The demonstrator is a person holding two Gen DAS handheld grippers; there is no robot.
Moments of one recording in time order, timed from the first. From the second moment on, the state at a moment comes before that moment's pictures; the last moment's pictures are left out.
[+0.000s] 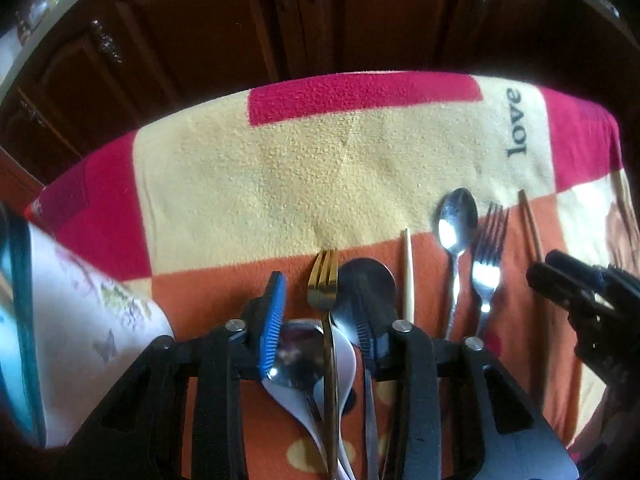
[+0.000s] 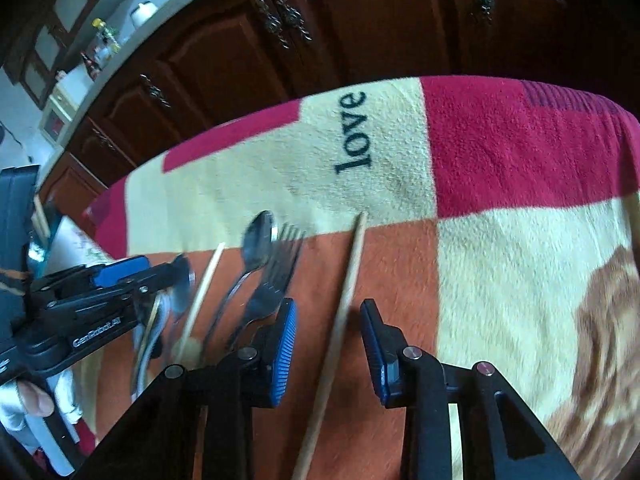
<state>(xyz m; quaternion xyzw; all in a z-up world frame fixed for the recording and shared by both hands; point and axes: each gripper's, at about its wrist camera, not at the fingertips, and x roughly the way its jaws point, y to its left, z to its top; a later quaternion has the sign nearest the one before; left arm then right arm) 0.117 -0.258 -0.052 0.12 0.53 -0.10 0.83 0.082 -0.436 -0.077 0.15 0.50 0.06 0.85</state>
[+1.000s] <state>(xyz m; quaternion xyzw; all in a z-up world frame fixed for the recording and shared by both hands) 0.030 -0.224 0.049 0.00 0.47 -0.24 0.85 0.004 -0.435 0.004 0.19 0.39 0.12 0.89</state>
